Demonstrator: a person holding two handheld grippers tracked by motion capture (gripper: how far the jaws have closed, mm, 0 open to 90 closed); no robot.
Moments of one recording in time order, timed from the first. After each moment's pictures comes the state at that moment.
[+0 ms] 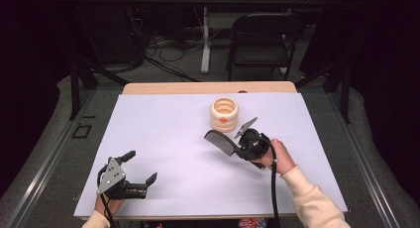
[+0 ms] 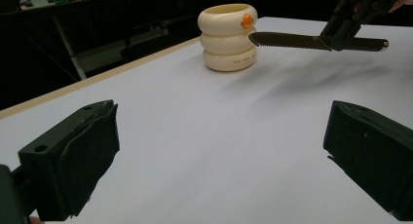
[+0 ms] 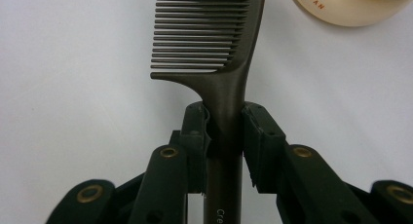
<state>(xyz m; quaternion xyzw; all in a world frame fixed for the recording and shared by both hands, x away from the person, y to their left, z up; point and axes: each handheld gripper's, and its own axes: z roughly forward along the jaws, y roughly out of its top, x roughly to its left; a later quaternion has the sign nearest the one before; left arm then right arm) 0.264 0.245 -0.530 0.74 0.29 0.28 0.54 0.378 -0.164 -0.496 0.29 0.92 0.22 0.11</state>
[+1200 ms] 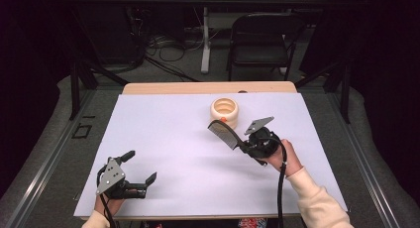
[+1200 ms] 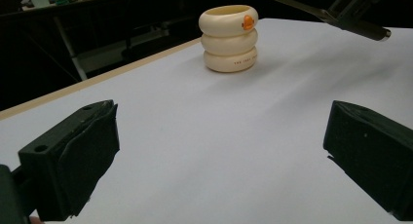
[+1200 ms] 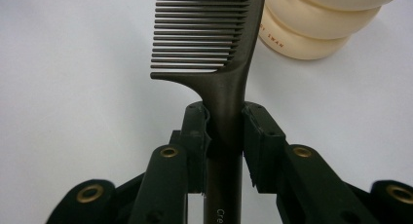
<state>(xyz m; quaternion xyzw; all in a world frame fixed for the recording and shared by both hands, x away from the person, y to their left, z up) 0.263 0.246 -0.529 0.74 0.29 0.28 0.54 0.366 -0.185 -0.477 0.29 0.90 0.30 0.14</state>
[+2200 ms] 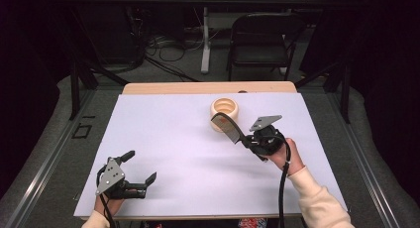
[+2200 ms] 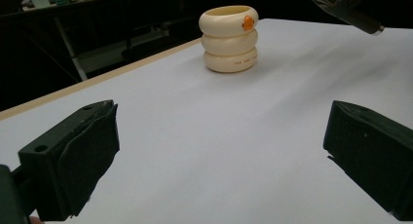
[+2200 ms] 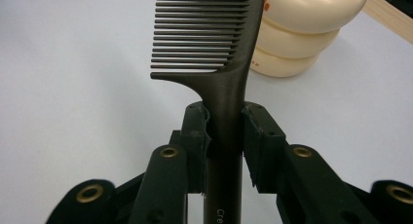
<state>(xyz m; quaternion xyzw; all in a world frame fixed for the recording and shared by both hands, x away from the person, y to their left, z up) 0.264 0.247 -0.529 0.74 0.29 0.28 0.54 0.366 -0.196 -0.470 0.30 0.87 0.34 0.17</state>
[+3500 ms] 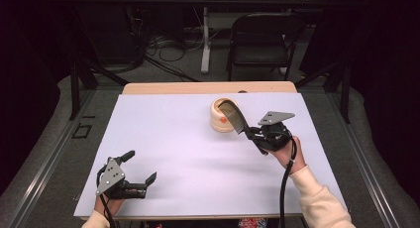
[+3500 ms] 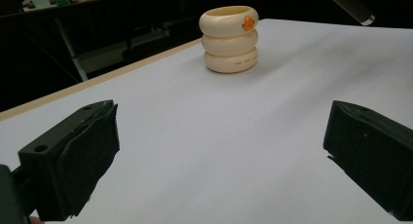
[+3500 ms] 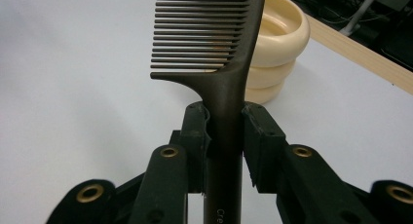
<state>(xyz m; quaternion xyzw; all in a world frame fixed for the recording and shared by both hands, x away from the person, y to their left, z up) 0.263 0.246 -0.529 0.74 0.29 0.28 0.54 0.368 -0.211 -0.460 0.32 0.83 0.40 0.20</state>
